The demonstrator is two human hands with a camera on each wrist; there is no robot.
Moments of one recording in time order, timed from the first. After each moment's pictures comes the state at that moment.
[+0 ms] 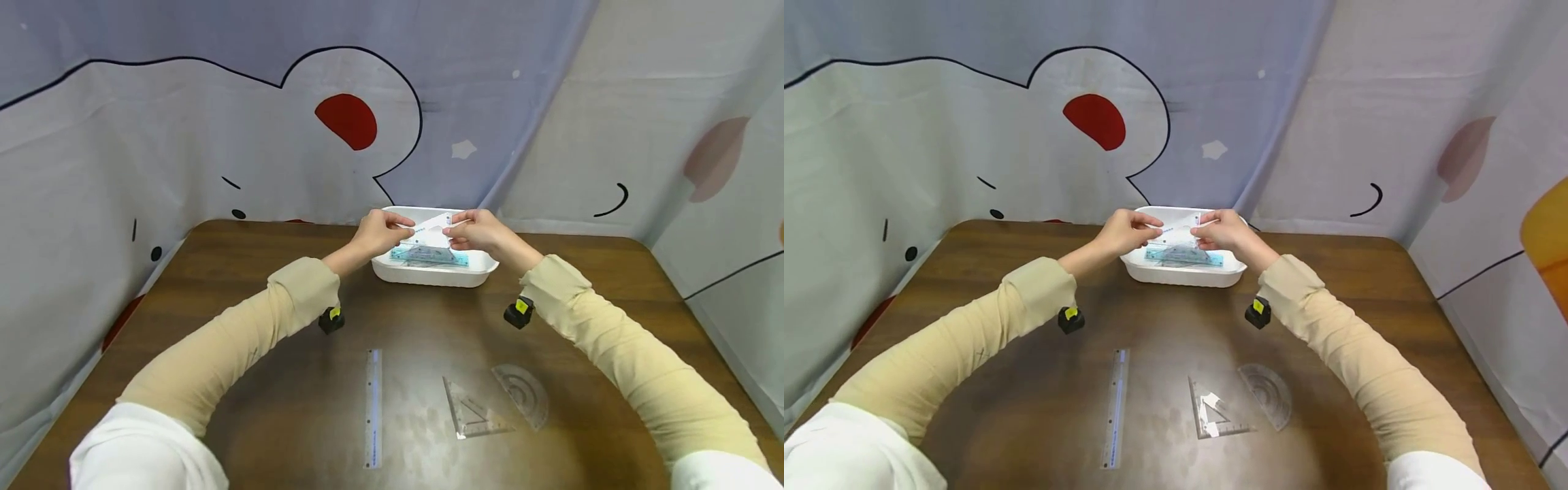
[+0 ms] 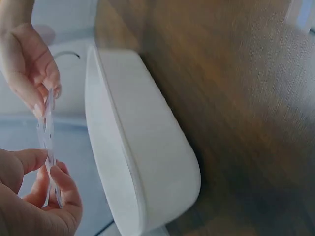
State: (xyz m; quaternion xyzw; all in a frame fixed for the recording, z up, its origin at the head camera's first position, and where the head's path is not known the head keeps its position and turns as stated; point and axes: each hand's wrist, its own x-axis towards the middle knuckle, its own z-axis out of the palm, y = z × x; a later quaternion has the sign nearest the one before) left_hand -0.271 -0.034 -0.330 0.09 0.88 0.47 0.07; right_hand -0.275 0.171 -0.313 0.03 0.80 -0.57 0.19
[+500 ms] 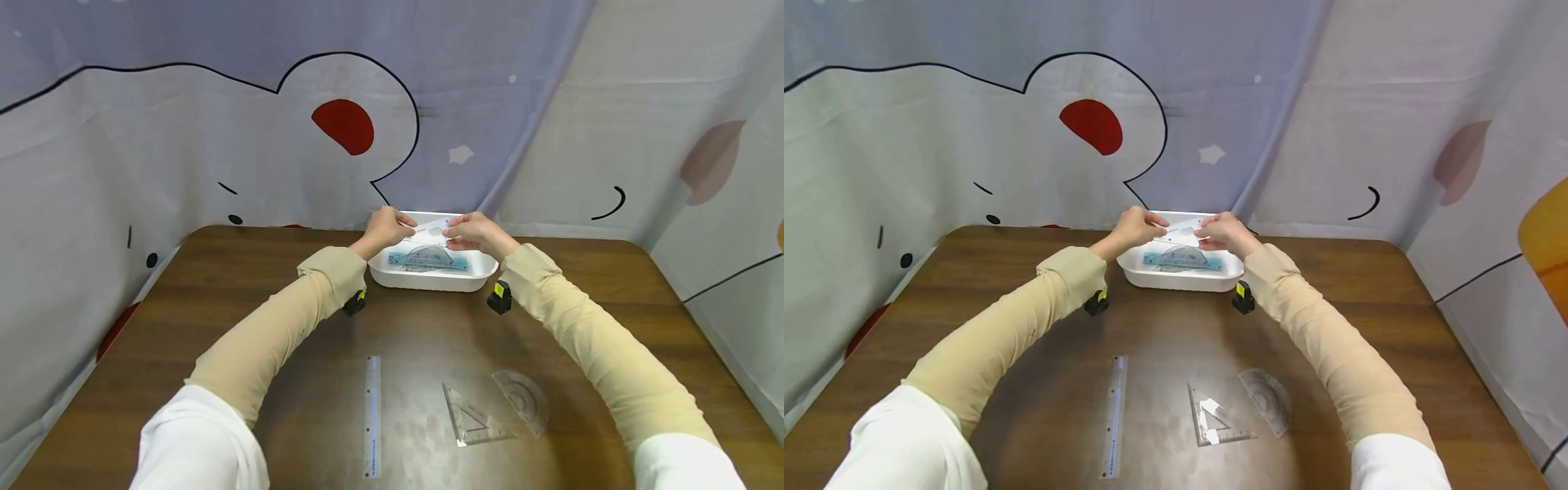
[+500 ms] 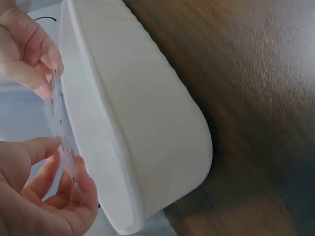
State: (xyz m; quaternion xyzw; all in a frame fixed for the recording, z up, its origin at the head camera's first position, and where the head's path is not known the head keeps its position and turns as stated) left_hand -0.311 -0.015 -0.347 0.10 0.92 0.38 0.07; right_hand -0.310 0.175 -0.333 0.11 0.79 -0.57 0.23
